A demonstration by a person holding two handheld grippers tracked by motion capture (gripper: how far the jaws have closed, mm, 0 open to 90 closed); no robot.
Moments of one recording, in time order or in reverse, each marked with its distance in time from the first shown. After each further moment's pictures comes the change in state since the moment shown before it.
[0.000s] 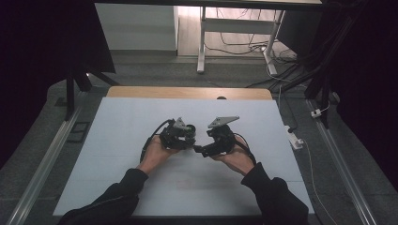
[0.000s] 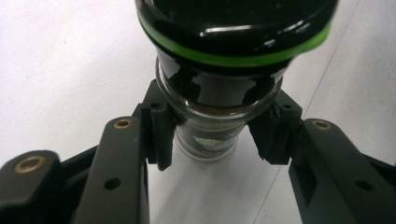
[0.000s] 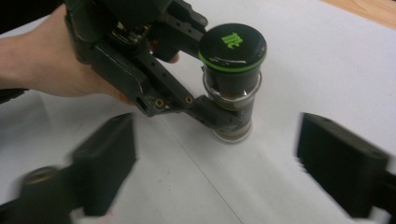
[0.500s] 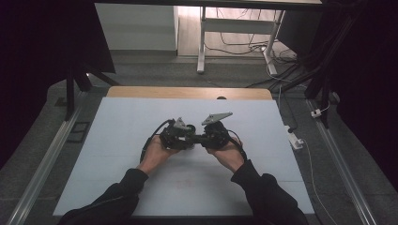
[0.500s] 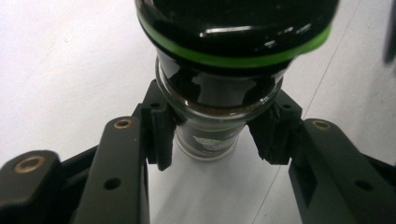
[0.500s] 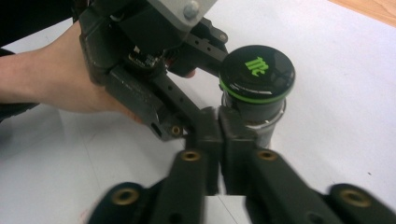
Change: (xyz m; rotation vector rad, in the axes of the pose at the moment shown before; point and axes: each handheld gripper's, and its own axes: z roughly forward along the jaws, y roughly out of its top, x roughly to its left) left arm -0.001 0.000 0.000 0.006 0.007 -0.002; right arm 0.003 0.014 0.016 0.010 0.053 -0.003
